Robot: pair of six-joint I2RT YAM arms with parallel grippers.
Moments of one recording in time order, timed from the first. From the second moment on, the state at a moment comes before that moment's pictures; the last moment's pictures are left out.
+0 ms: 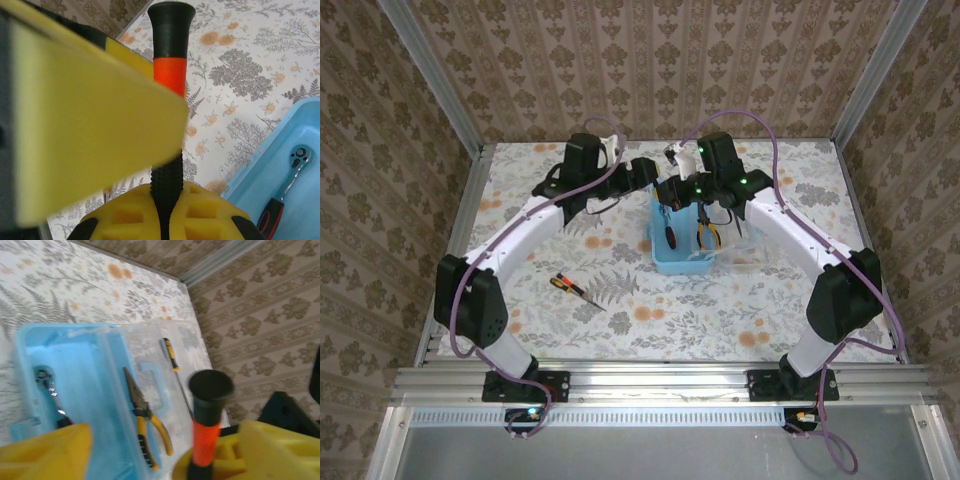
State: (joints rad) left arm -0.51 1.62 1.39 -0.24 0.48 -0.70; right arm 0.44 1.66 1.48 -0.49 -0.50 0.13
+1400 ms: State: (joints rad) left arm -0.31 1.34 1.09 -0.73 0.05 -0.48; right arm 0.11 1.74 1.48 -0.90 0.18 -0.03
